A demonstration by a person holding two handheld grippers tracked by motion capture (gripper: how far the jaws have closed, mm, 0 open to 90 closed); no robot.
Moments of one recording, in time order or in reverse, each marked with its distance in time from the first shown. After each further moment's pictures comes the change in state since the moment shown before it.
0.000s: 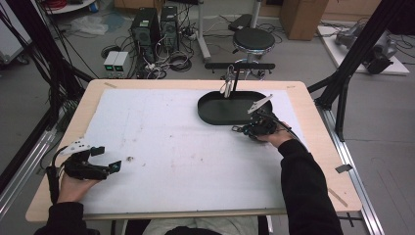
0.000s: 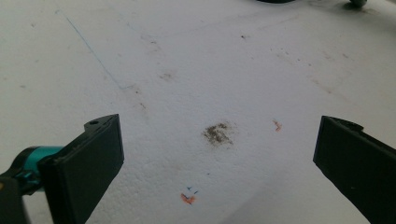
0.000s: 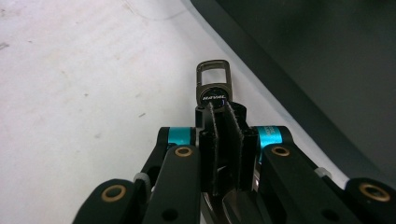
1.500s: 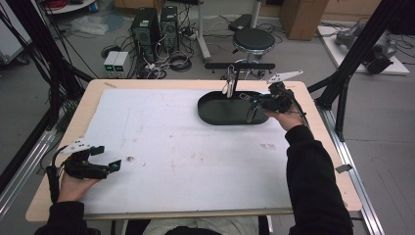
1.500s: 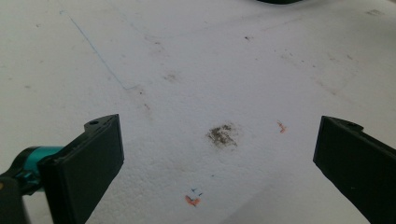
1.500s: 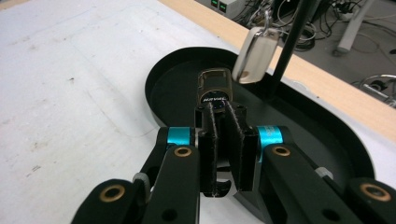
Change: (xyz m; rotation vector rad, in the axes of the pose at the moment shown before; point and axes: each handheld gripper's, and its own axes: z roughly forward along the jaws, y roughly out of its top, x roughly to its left) left arm 0.002 0.000 0.001 -0.002 0.008 -0.002; right arm -0.017 0.036 -0.078 -0.306 -0.122 0.121
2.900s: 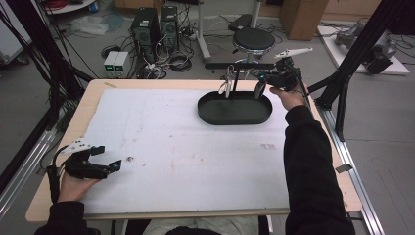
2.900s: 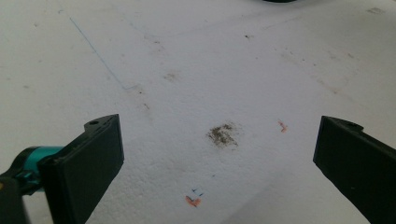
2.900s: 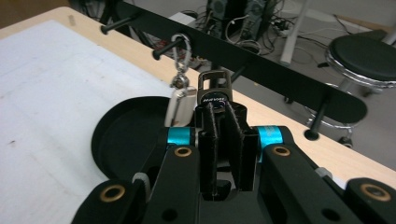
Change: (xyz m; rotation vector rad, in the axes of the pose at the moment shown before) left arm 0.001 0.000 0.001 0.003 0.000 0.001; right arm -0.027 0.048 -0.015 -0.063 -0.197 0.074
